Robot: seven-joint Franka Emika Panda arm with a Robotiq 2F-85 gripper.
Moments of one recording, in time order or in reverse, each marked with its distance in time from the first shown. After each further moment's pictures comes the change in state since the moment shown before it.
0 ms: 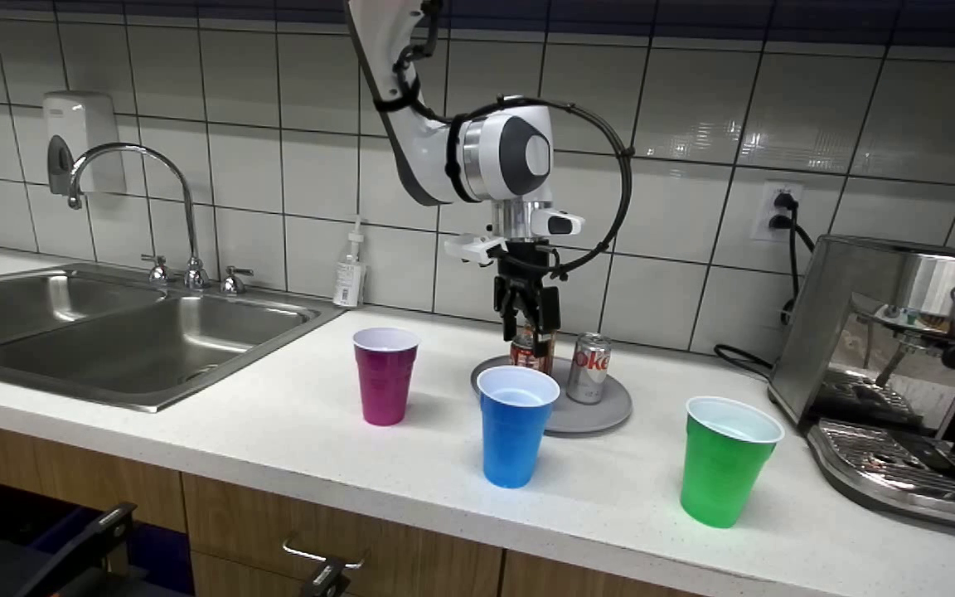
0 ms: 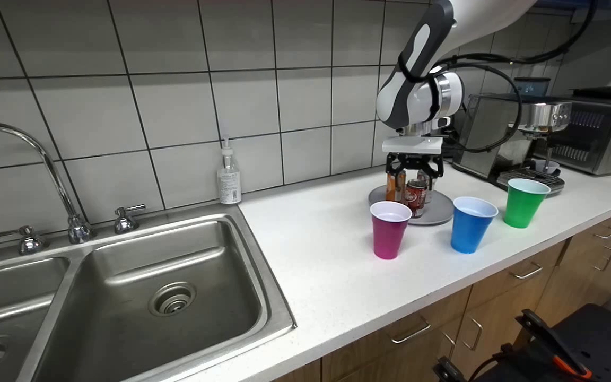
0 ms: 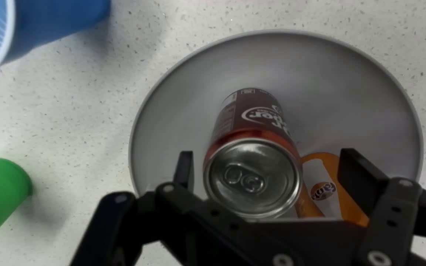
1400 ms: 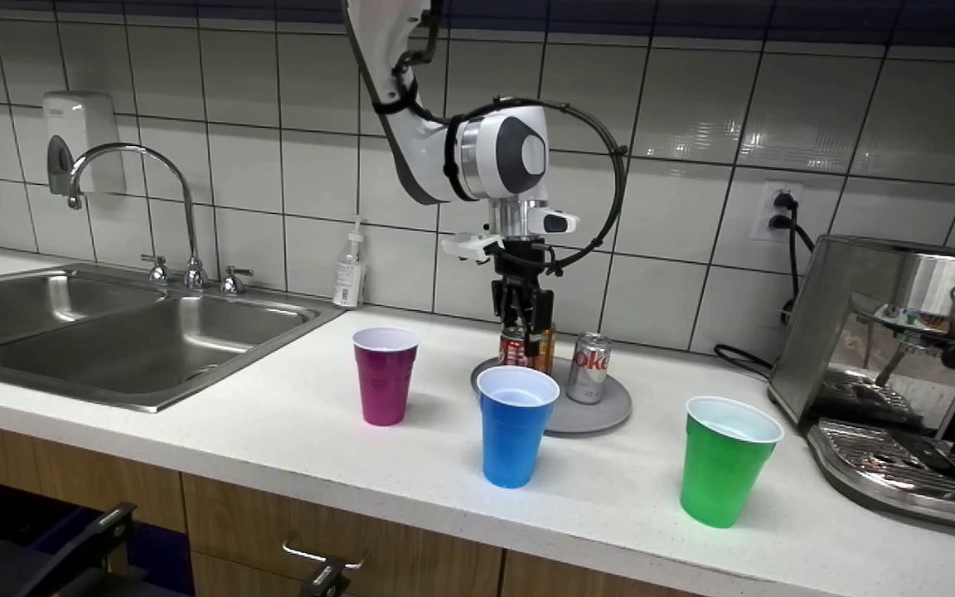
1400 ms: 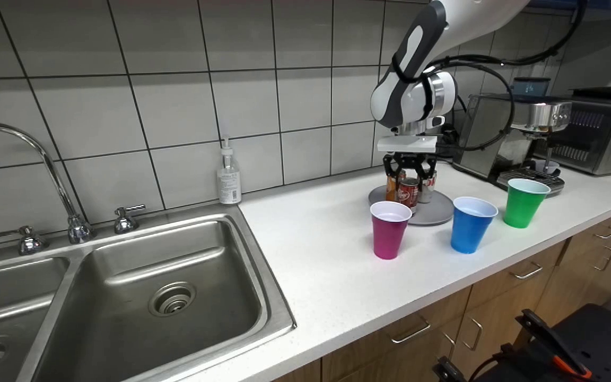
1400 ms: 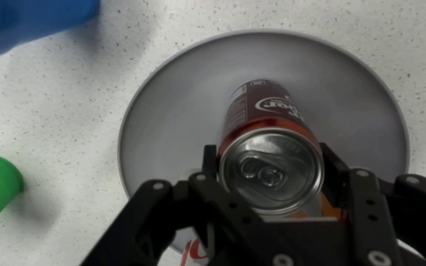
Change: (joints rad) arm 0.024 0.022 -0.010 0.040 0.009 -0.030 0.000
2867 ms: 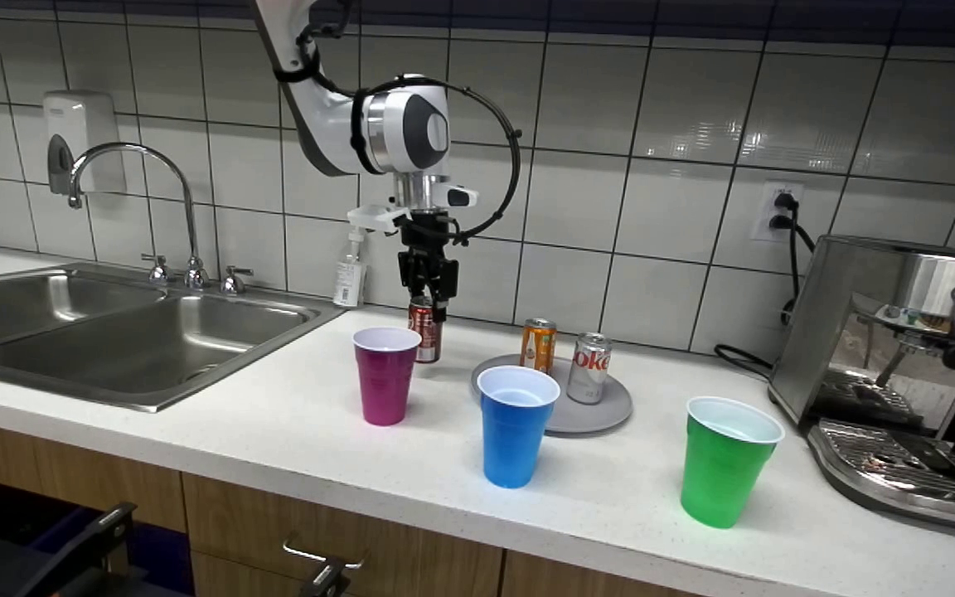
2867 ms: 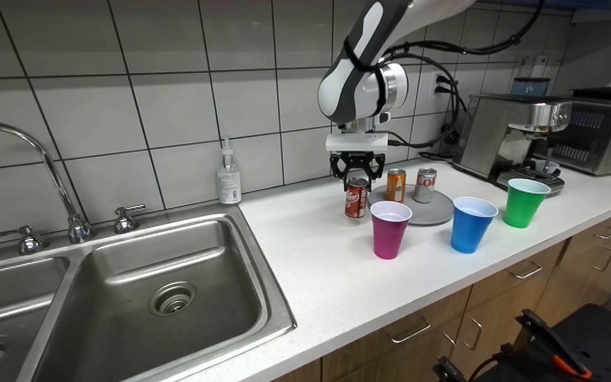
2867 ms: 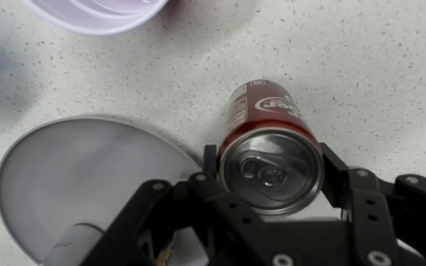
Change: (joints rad) arm 0.174 -0.072 0.076 -0.047 -0.011 0.003 0.000
